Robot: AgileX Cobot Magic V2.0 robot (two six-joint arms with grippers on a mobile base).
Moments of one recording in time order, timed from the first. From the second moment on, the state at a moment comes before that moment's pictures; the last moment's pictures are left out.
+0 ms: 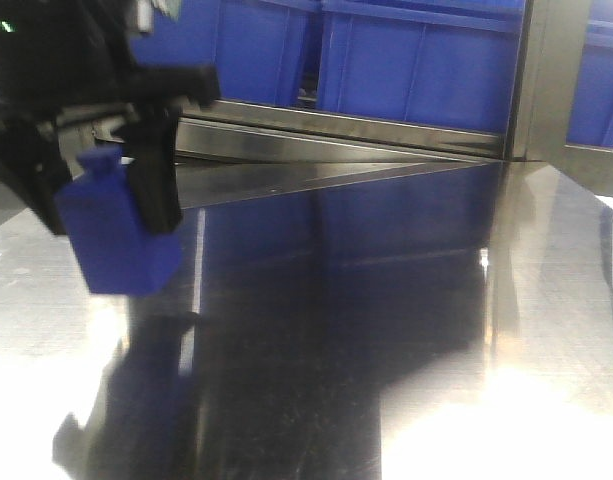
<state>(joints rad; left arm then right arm) -0.55 1.61 -1.29 -0.09 1.09 -0.31 0.12 0.30 -0.44 -0.06 0.32 0.03</state>
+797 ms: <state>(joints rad) -0.24 0.95 -0.74 -0.33 0.43 0.23 0.12 0.30 -0.44 -0.06 0.32 0.03</state>
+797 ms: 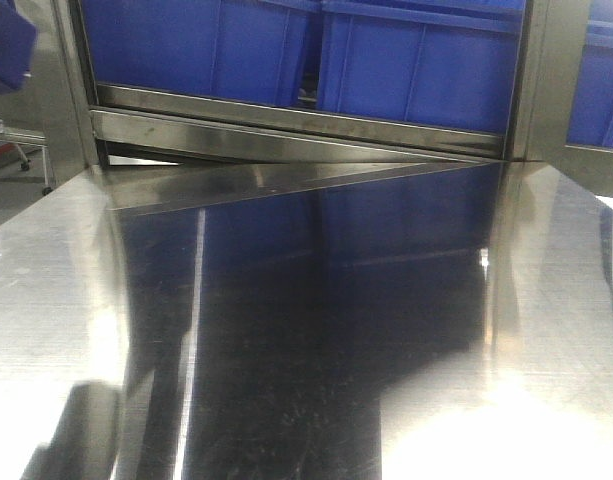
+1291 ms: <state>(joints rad) -0.12 0.60 -0.52 -0.32 0.19 0.23 0.12 0.30 -0.44 -0.06 0.32 0.03</state>
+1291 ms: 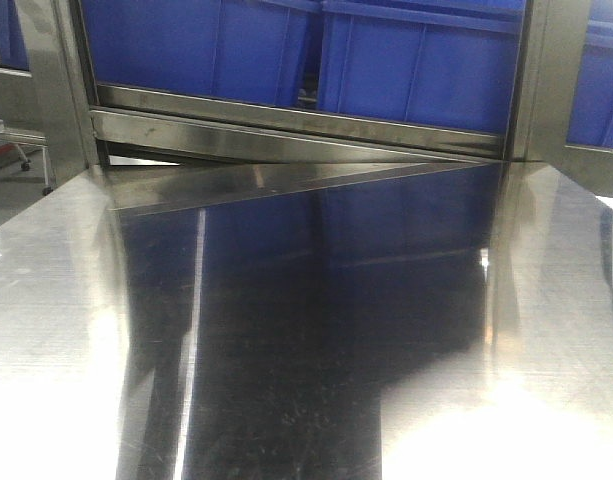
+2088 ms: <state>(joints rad) -0.04 0.37 -0.50 -0.32 0.19 0.23 0.12 0.30 -0.44 -0.06 0.32 0.03</state>
